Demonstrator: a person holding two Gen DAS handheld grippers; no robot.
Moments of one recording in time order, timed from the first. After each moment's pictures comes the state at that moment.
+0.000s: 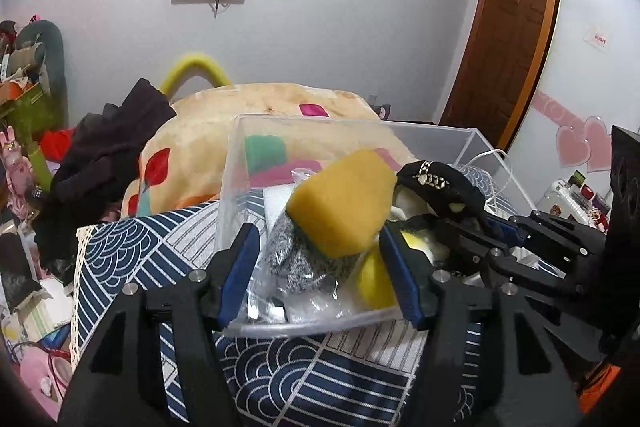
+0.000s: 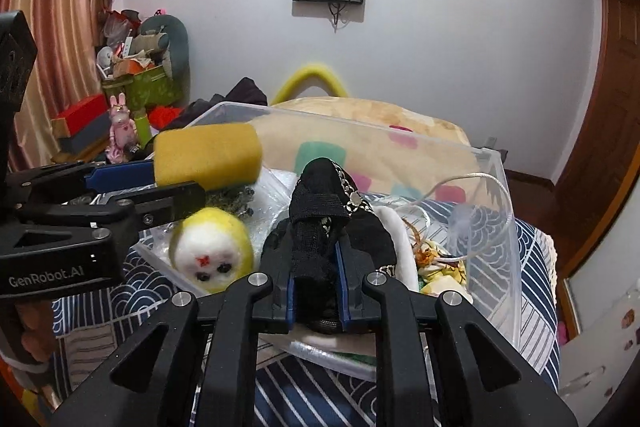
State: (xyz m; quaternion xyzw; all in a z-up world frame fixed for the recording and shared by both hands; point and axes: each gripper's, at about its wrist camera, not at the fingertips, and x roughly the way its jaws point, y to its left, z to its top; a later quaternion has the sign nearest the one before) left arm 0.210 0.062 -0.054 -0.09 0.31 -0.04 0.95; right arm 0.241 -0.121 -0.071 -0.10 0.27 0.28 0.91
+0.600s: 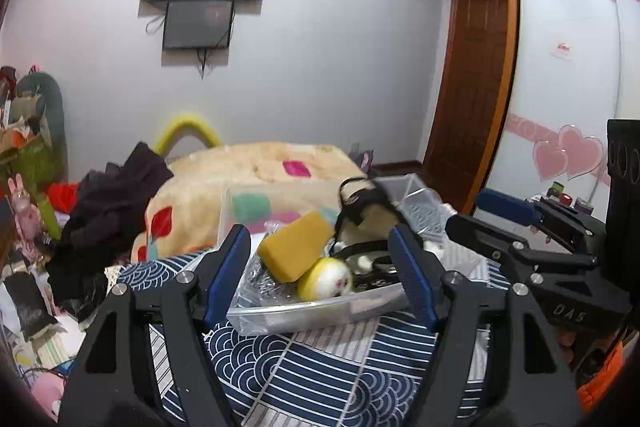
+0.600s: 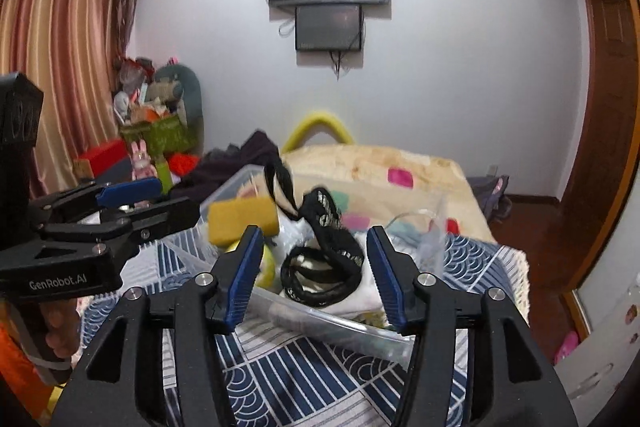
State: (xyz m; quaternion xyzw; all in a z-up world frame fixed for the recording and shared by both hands) left arm 0.132 0.030 0.011 -0.05 0.21 -0.06 0.98; right arm 0.196 -0.174 -0.018 -0.05 0.20 0.30 0.93
